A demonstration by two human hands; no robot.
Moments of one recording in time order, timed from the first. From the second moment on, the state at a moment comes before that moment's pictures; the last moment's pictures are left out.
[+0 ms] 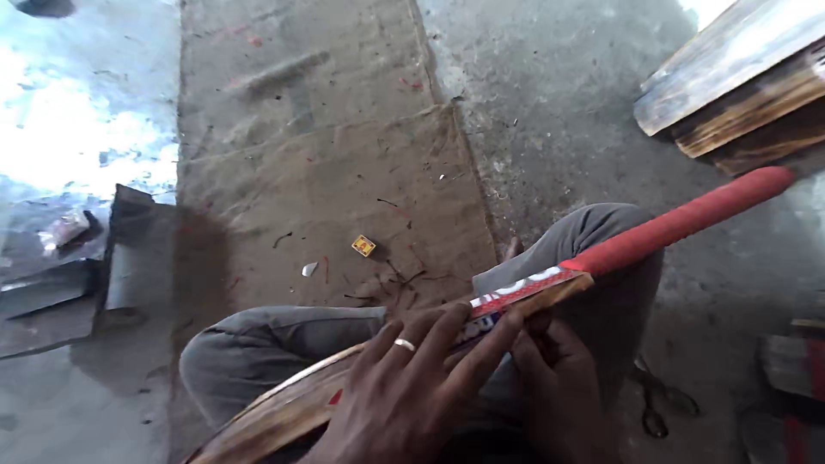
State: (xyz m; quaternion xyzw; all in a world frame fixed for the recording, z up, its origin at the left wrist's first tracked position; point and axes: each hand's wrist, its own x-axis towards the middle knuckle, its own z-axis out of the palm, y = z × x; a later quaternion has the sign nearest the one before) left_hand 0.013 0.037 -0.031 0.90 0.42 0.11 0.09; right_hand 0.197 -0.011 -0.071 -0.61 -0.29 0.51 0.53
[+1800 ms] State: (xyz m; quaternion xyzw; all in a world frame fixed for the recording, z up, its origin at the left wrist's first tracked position) left_hand 0.027 0.060 -0.083 0.84 0.53 0.08 0.09; right_hand 0.203 0.043 -0.071 -0.46 -0.47 0.52 0.54
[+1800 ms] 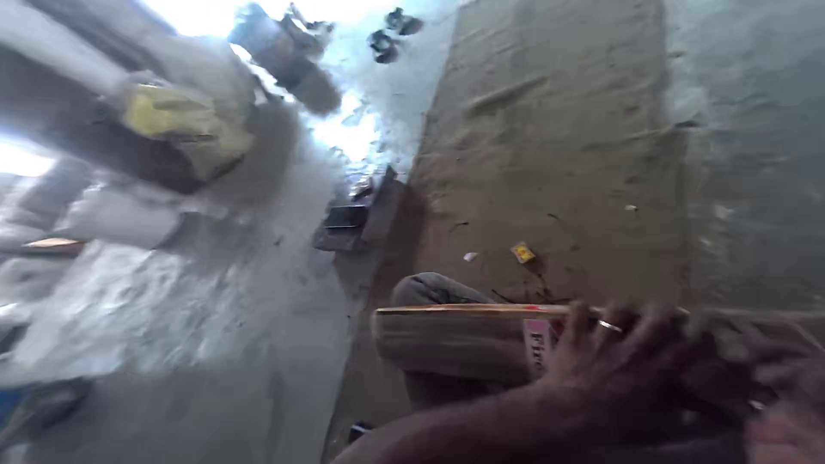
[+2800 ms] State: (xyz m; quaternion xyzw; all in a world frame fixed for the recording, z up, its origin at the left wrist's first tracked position) left_hand 0.018 0.106 -0.048 0.73 0.46 -0.03 0.50; right_hand 0.223 -0.052 -0.102 -0.46 -0.30 0.64 0.54
